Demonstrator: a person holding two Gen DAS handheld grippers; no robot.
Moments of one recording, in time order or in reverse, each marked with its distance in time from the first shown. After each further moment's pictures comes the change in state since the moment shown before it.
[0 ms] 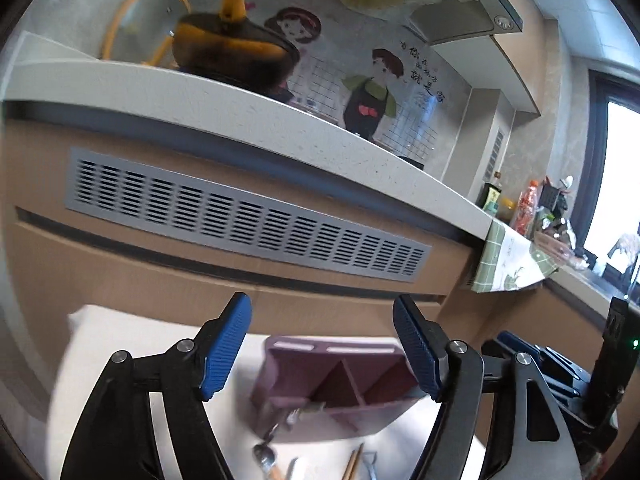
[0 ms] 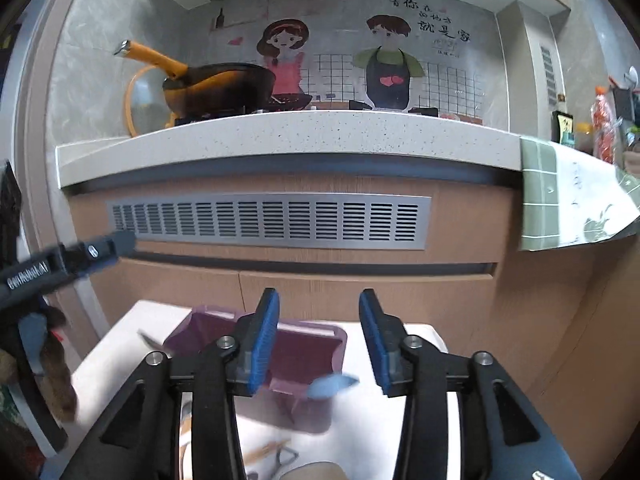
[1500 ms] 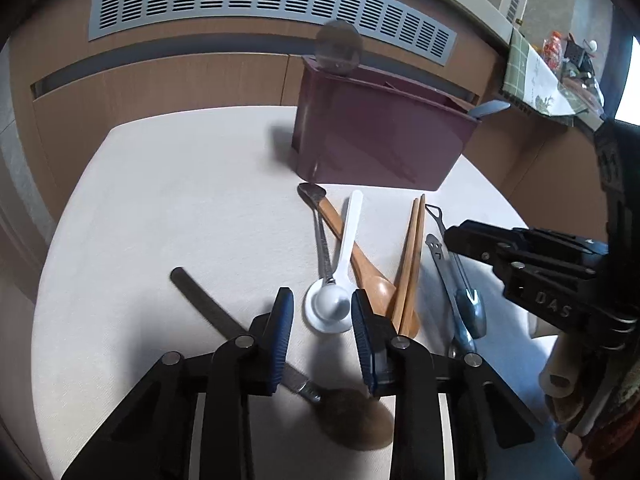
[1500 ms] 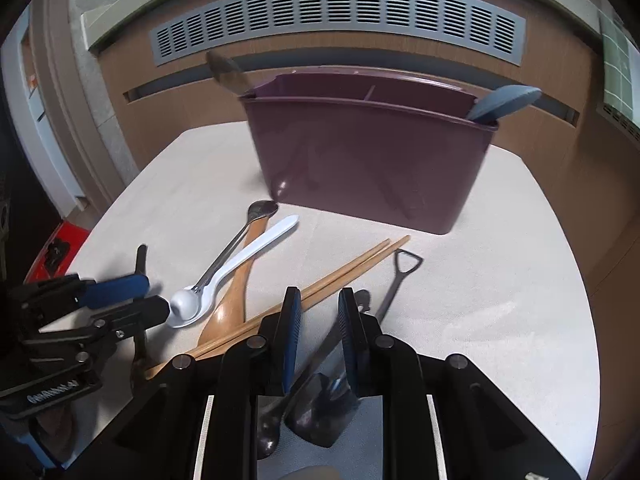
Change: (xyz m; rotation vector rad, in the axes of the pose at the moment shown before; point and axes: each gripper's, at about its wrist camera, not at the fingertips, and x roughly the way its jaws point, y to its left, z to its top) left arm -0.010 0.019 -0.166 0.110 0.521 0.098; right arm 0.030 0.079 -0.125 -0.022 0.474 0.147
